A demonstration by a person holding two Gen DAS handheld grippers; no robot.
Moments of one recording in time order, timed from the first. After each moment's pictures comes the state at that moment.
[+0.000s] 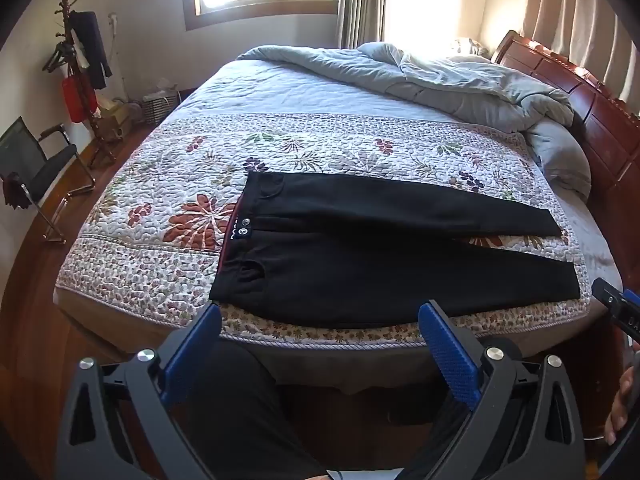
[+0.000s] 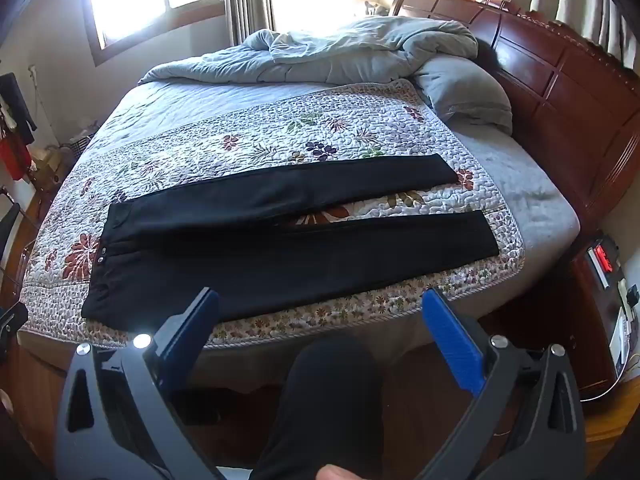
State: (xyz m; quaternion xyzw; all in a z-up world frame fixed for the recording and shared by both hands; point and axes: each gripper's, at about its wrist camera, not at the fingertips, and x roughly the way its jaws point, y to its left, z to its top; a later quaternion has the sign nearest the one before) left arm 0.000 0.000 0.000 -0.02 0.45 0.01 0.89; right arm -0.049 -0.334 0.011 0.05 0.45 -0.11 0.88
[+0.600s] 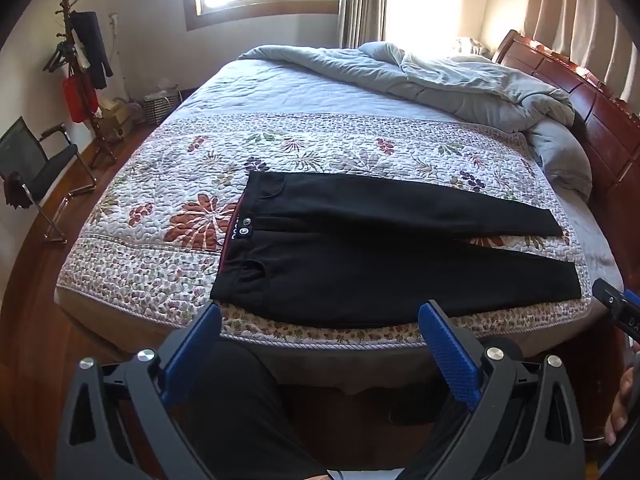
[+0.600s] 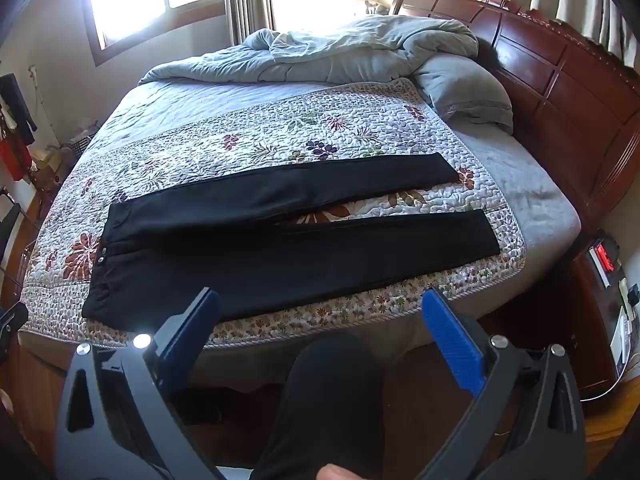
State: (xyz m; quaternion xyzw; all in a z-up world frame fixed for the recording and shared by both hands) left arm 0.000 0.000 0.000 -0.02 0.45 0.01 0.89; right arm -0.046 -0.331 0.009 0.05 0.46 -0.11 0.88
